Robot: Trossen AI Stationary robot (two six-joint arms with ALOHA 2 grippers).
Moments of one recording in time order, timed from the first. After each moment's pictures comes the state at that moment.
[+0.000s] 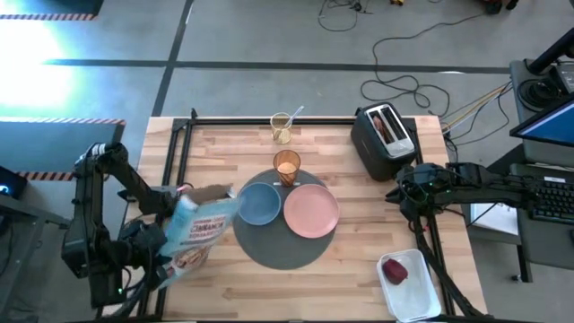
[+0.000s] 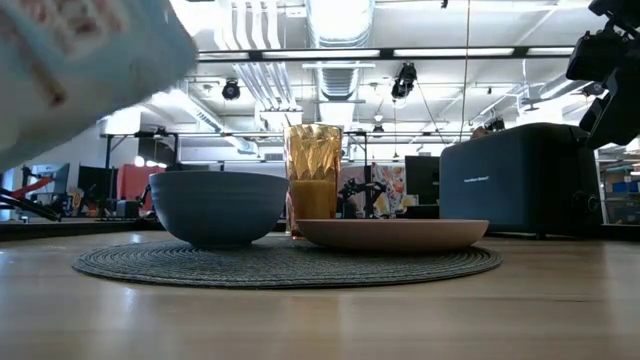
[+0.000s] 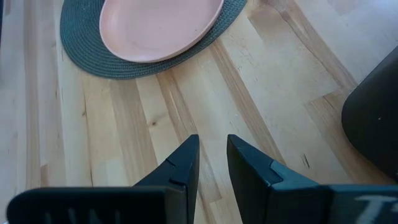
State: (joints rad) left arm -1.32 1.34 1.38 -1.57 -0.38 -2.00; right arm -0.06 0.32 0.49 -1.01 -0.09 0.40
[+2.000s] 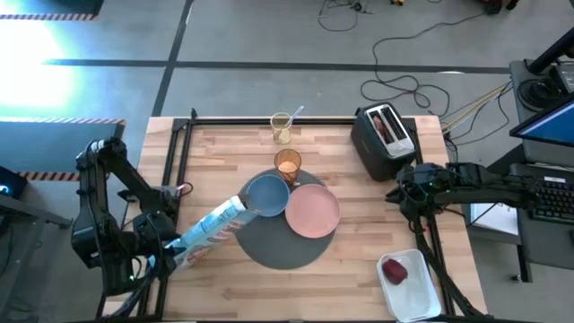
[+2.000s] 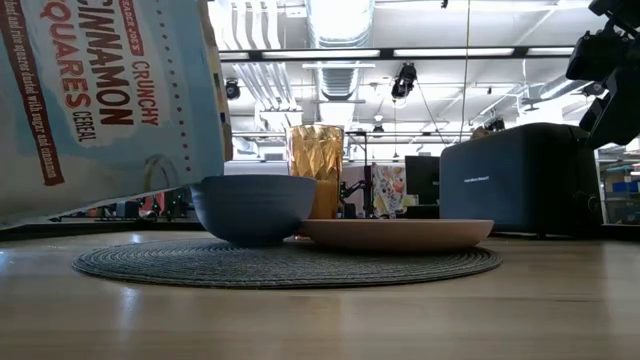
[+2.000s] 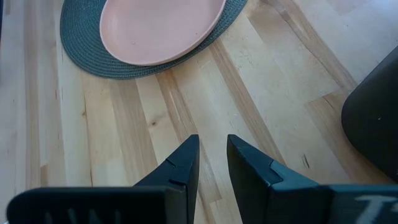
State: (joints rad) left arm -1.23 1.30 1.37 -1.57 -0.55 -1.85; right arm -0.06 0.32 0.49 -1.01 -0.09 0.40
